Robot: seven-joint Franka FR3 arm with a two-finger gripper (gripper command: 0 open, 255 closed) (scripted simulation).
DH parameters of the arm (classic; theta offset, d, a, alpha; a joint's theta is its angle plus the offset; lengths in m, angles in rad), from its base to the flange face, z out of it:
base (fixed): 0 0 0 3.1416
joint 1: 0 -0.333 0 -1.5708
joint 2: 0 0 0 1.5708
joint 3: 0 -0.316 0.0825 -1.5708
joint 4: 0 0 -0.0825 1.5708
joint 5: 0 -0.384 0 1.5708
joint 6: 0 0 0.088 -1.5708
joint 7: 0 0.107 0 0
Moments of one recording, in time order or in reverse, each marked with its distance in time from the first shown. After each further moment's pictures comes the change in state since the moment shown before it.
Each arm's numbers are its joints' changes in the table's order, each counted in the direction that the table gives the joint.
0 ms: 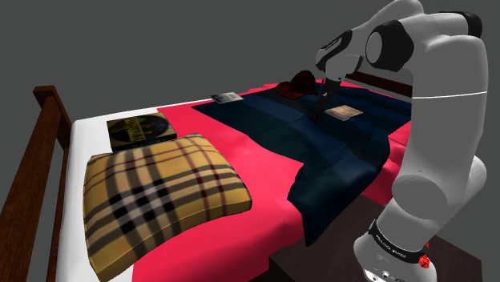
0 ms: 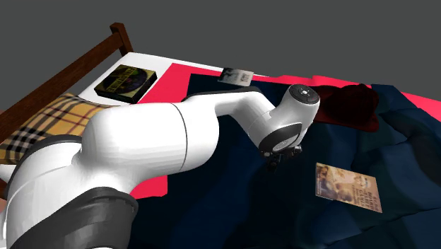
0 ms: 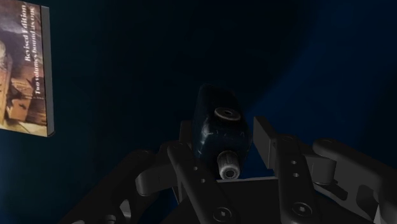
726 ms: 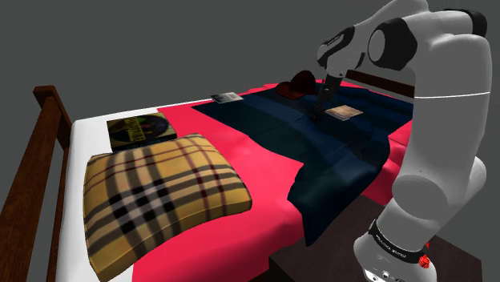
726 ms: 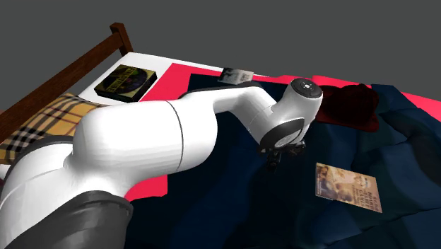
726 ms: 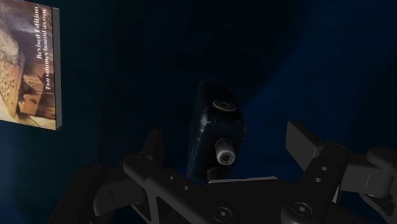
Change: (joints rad) arm -0.005 0.020 0.008 0.018 0.016 0.036 0.010
